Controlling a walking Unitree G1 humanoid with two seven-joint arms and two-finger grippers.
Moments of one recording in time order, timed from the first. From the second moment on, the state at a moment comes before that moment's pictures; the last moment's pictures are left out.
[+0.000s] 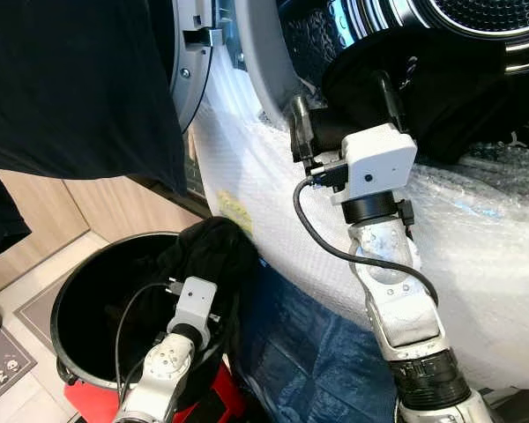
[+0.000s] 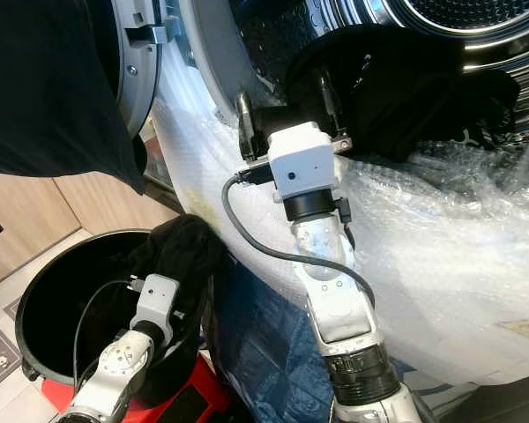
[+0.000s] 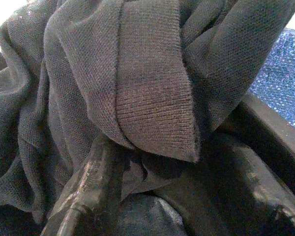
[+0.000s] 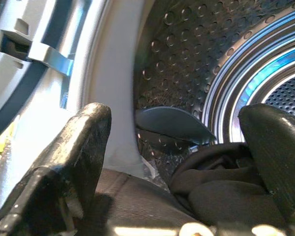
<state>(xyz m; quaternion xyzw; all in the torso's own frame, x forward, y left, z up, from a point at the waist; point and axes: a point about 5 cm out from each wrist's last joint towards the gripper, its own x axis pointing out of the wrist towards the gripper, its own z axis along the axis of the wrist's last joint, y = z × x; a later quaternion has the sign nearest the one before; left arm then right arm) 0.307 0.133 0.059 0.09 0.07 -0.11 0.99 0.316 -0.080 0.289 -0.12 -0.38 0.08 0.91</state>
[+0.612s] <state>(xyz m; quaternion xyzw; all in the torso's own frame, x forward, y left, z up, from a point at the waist) 0.307 0.132 0.059 0.08 0.07 -0.11 0.99 0.308 -0.094 0.287 -0.12 -0.38 0.07 0.91</state>
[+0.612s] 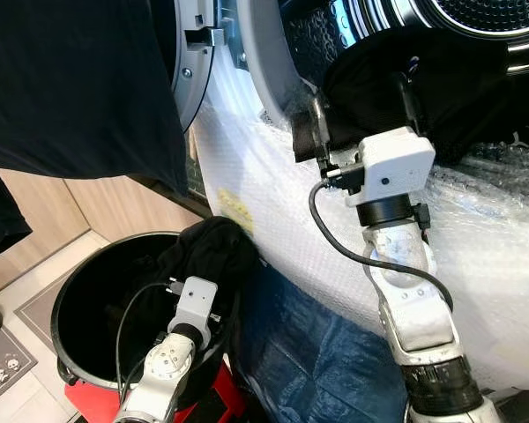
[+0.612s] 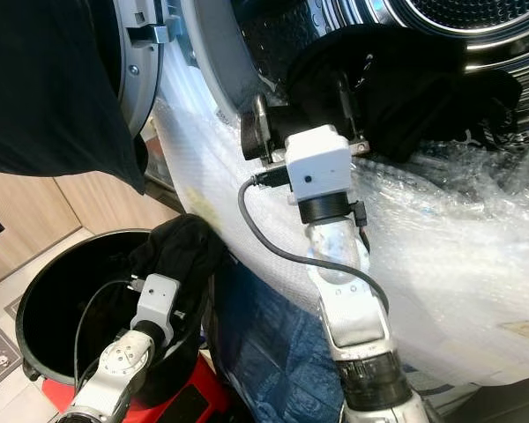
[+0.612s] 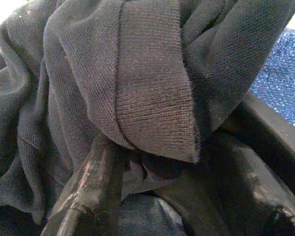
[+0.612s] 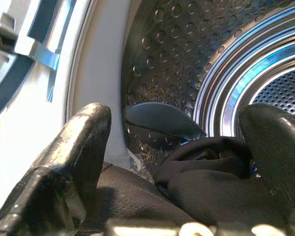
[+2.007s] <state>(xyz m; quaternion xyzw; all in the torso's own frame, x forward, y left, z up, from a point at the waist) 0.308 0.132 0.060 0.08 0.06 -0.11 0.99 0.284 -0.093 0.275 -0.13 -0.38 0.07 0.91</state>
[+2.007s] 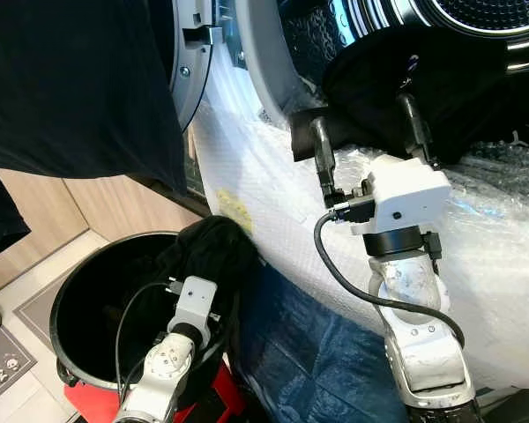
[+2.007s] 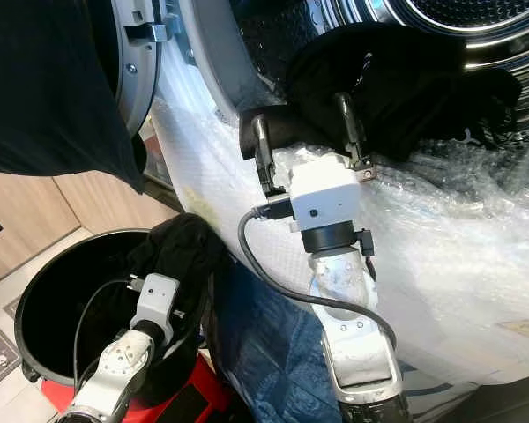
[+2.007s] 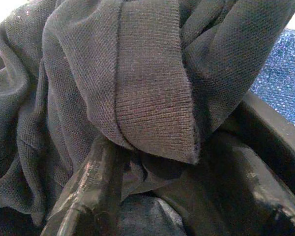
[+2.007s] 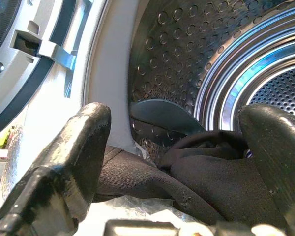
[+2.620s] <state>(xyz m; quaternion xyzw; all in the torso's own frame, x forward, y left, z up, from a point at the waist) 0.308 0.132 0.060 0.08 0.06 -0.11 0.99 0.286 -0.088 0.274 -0.14 -0.38 0.07 0.91</state>
